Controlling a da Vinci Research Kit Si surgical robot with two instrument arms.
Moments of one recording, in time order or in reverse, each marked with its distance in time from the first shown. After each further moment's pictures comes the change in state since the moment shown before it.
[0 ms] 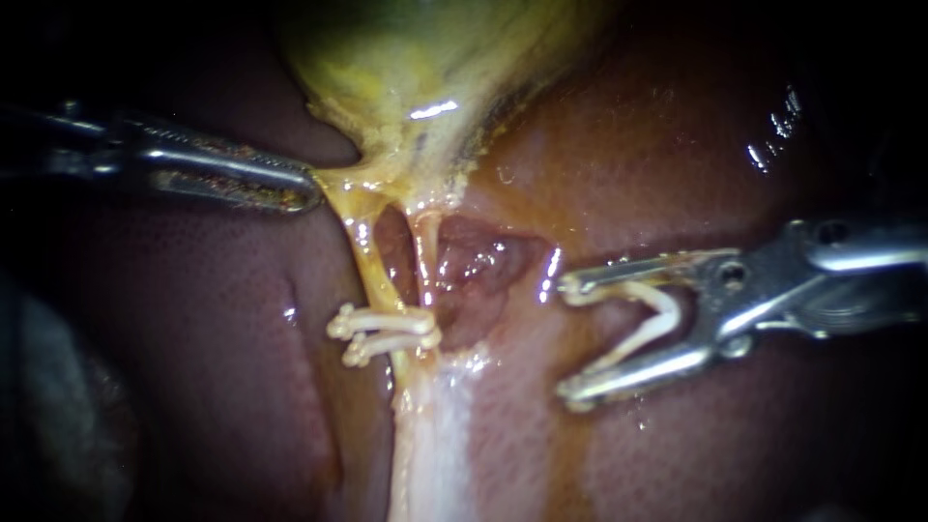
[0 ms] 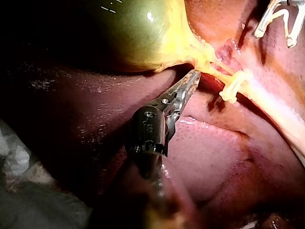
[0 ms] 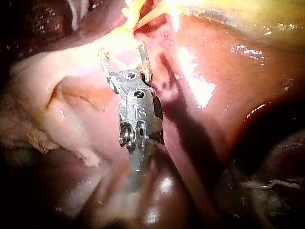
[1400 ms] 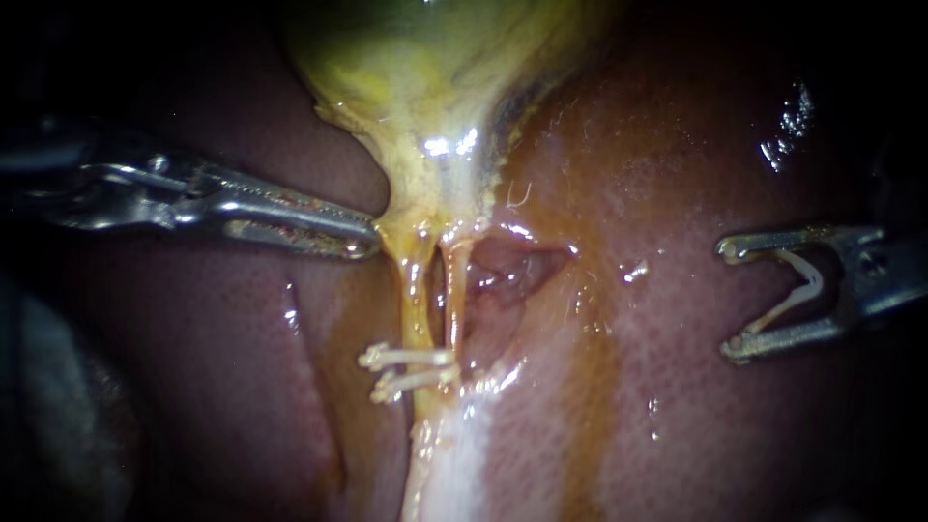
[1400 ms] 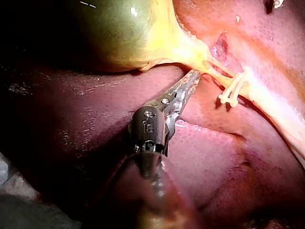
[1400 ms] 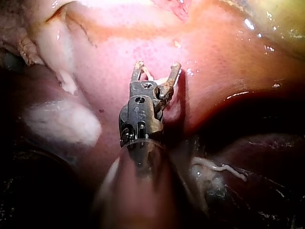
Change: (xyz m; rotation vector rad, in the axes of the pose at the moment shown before) right arm -0.009 0.002 -0.013 -0.198 -0.305 -0.352; left arm -0.003 0.000 0.007 -0.026 -0.020 0.016
